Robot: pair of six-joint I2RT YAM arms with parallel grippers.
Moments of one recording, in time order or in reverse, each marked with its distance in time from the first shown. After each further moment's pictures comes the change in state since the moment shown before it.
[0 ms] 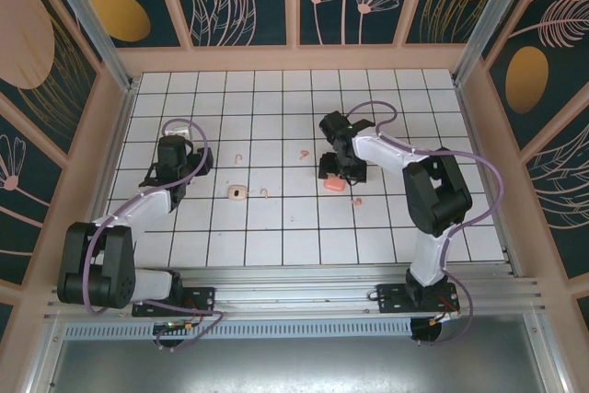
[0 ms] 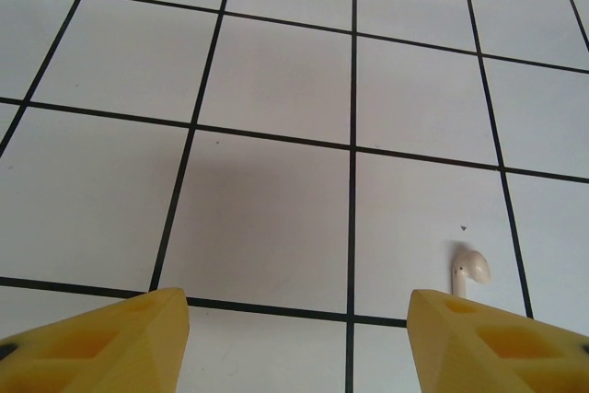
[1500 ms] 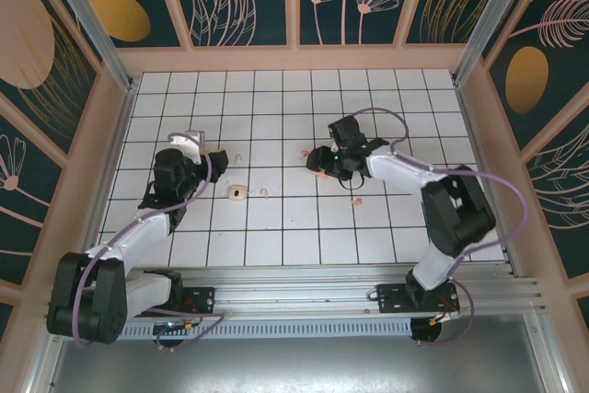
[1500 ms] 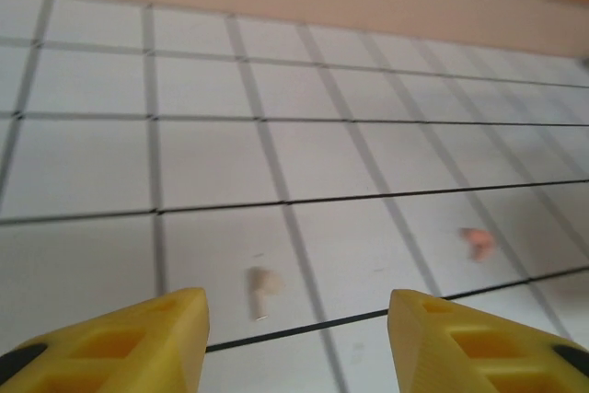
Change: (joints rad) left arm -0.074 -0.192 -0.170 0.285 0.309 0.020; right arm -0.002 -0.225 -0.283 0.542 -0.274 0.123
